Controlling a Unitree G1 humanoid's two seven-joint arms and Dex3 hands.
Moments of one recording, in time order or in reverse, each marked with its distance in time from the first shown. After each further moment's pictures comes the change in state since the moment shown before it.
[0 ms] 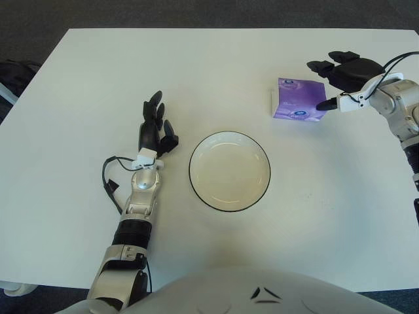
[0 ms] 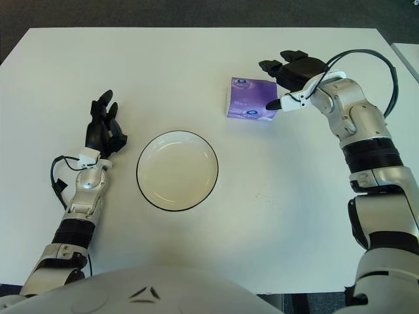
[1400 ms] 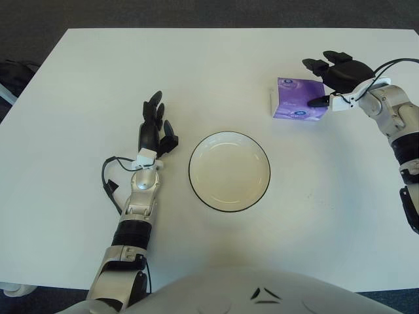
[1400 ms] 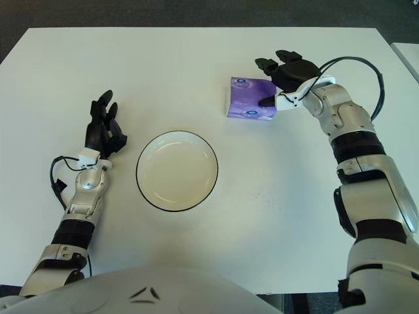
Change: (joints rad) left arm 0.003 0.001 -0.001 -0.008 0.002 0.014 0.001; right arm -0.076 0.057 0.059 0.228 0.008 -0.093 -0.192
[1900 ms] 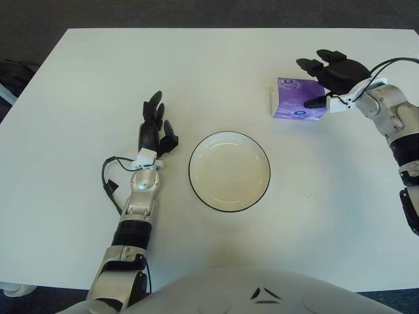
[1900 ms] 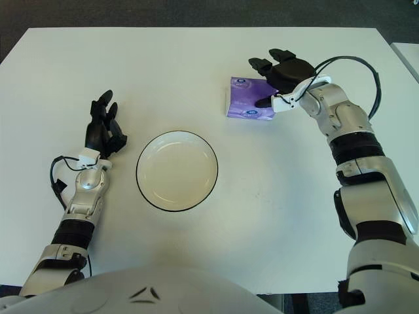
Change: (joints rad) left arm 0.000 -0.001 0.000 0.000 0.000 0.001 0.000; right arm 0.022 0.000 0.000 -0.081 0.004 -0.024 0.003
